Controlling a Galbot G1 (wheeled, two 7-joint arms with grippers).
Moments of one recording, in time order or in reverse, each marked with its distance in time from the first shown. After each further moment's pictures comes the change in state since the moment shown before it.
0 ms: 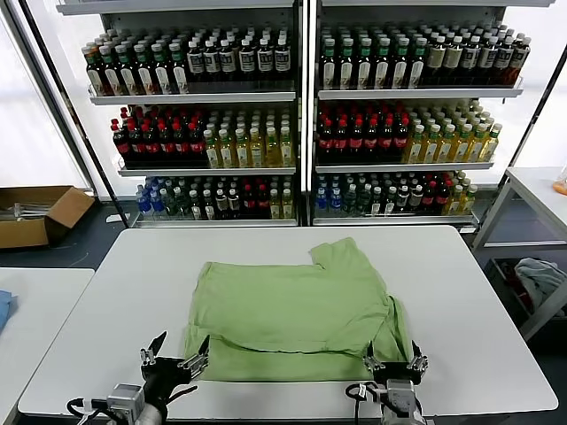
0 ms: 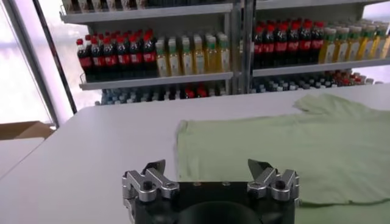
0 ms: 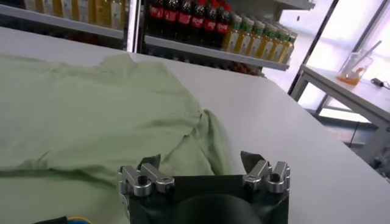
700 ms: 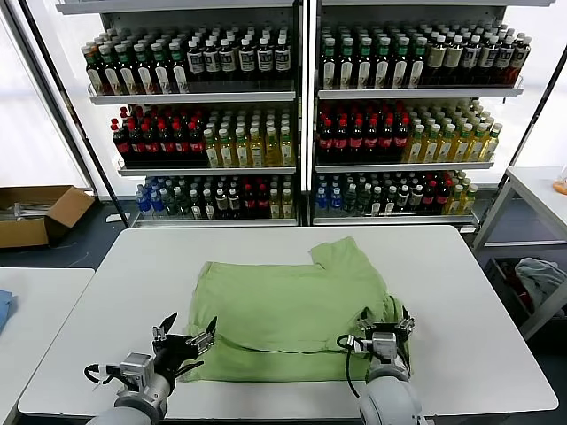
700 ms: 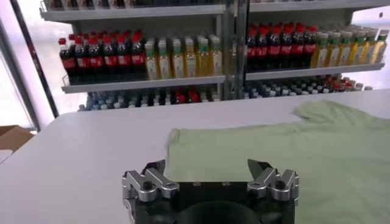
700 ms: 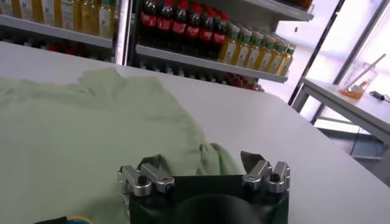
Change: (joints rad) left arm -0.188 0.061 0.026 0.135 -0.065 0.025 0.037; right arm 0.307 0.052 0.000 -0.265 0.022 -0.002 -0.007
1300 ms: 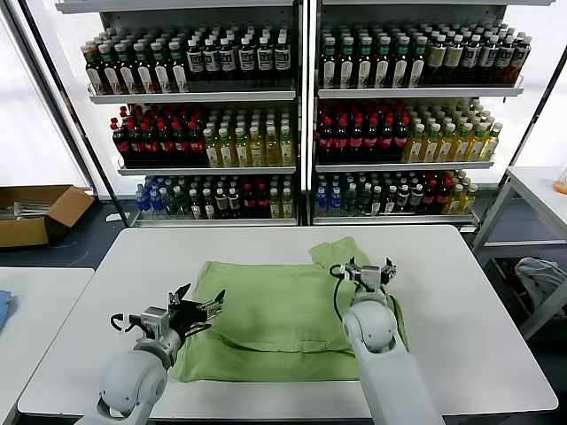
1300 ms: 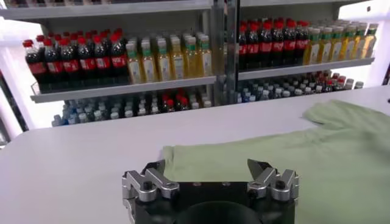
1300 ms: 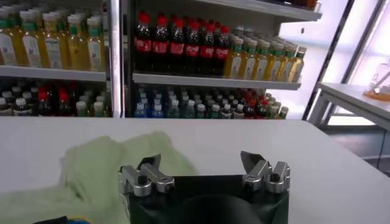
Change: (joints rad) left arm -0.325 0.099 0.097 0.299 -0.088 0.003 0.047; right arm 0.437 0.093 0.012 -0.383 0.117 0.002 -0.015
